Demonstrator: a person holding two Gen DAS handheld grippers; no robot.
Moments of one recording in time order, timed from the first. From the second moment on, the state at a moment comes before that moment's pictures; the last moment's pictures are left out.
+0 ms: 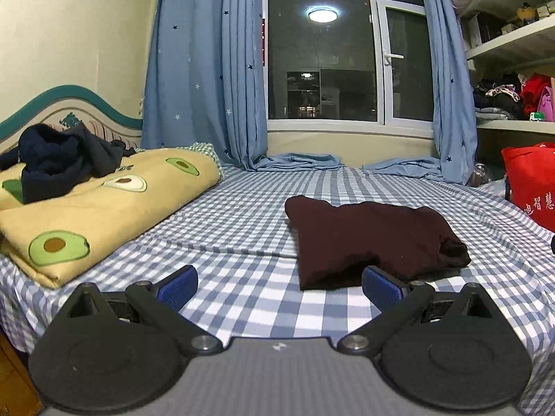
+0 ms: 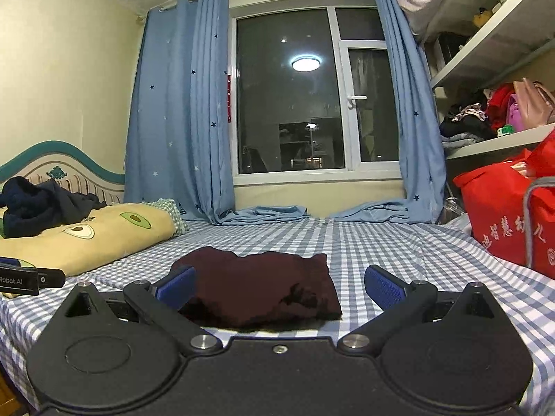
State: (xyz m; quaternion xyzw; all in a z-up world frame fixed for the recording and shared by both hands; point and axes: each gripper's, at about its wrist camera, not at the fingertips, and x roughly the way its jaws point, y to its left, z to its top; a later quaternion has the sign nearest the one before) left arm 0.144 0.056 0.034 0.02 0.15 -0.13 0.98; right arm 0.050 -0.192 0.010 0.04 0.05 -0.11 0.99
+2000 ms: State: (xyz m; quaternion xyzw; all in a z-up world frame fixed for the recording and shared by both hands) left arm 0.154 0.050 0.020 0.01 0.18 -0.11 0.98; right arm 0.057 -0.193 0.003 0.02 0.05 -0.10 0.99
